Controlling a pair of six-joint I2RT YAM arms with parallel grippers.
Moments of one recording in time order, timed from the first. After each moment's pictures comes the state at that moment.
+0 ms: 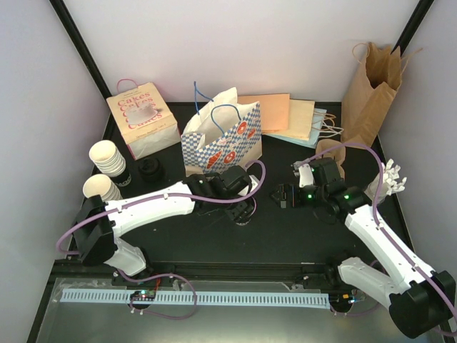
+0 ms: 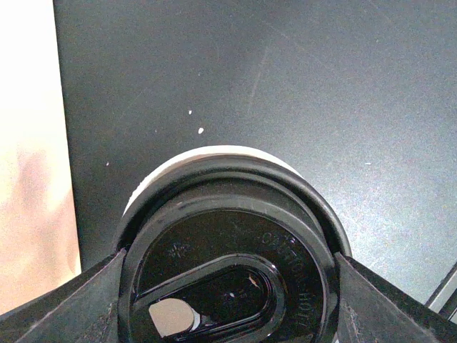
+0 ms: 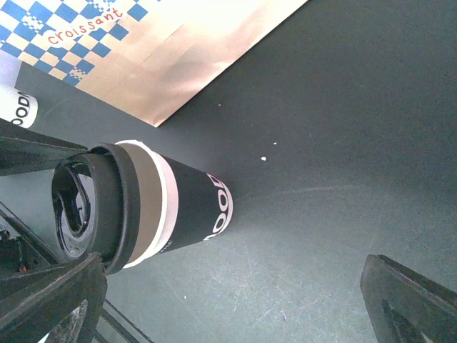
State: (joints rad) left arm -1.03 1.49 1.15 -0.69 -0.06 -0.14; right arm 0.42 0.95 0.76 -0.67 -0.40 0.36
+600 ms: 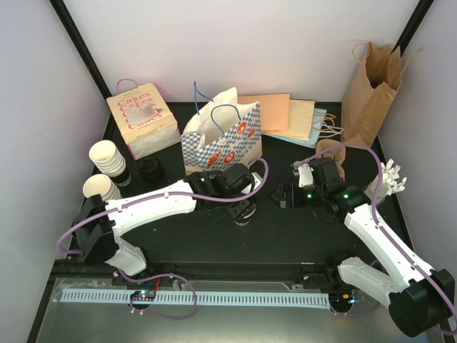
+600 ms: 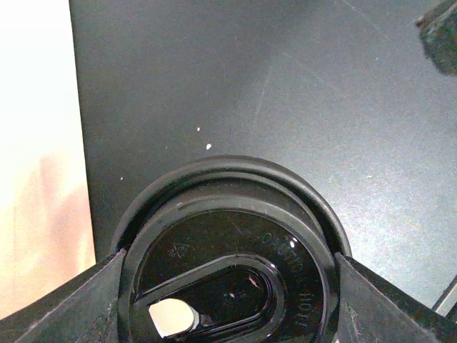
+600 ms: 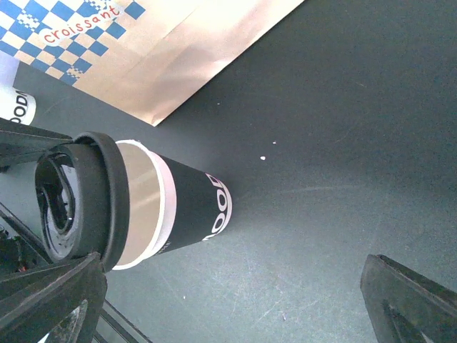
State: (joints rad) left arm -1.04 1.50 1.21 -0.72 -0.10 -0.13; right arm 0.42 0.96 0.76 -0.67 -0.40 0.36
